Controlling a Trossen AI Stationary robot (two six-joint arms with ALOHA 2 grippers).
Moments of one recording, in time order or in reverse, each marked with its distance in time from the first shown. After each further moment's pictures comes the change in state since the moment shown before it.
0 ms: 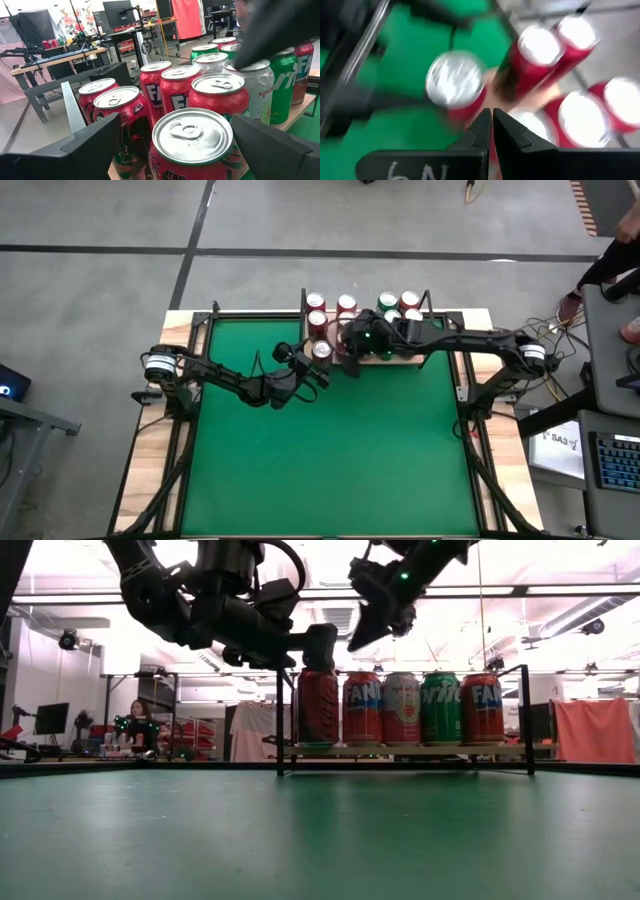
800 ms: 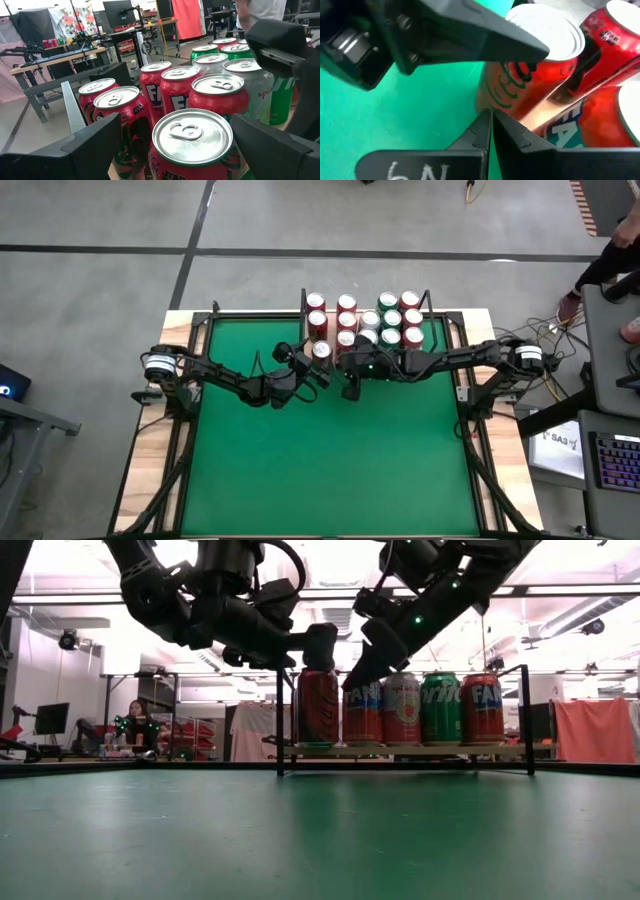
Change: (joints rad) left arm 0.001 0.000 0.001 0.005 0.000 -0.002; right arm 0.100 0.021 -0.359 0.500 0.027 -0.056
